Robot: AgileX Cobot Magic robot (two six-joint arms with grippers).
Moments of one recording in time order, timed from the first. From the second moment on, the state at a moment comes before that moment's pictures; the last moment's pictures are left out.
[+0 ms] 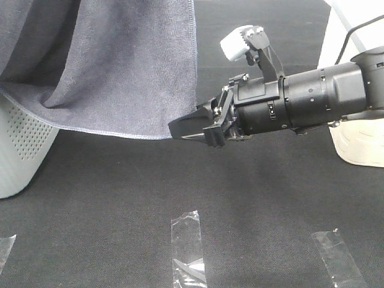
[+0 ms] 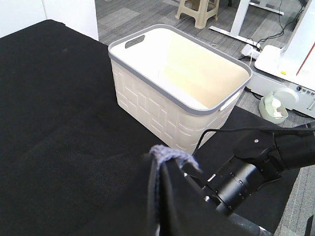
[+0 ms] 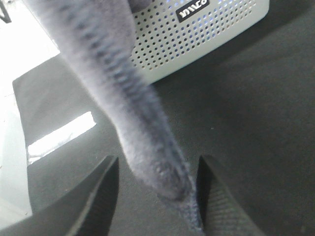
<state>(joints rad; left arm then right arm) -0.50 1.46 -1.80 -0.53 0.92 0.39 0.45 1.68 -0.78 1.68 0.66 -1.88</state>
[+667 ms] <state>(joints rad) -0.50 1.46 -1.80 -0.51 0.93 0.39 0.45 1.68 -0.78 1.66 0.66 -1.82</state>
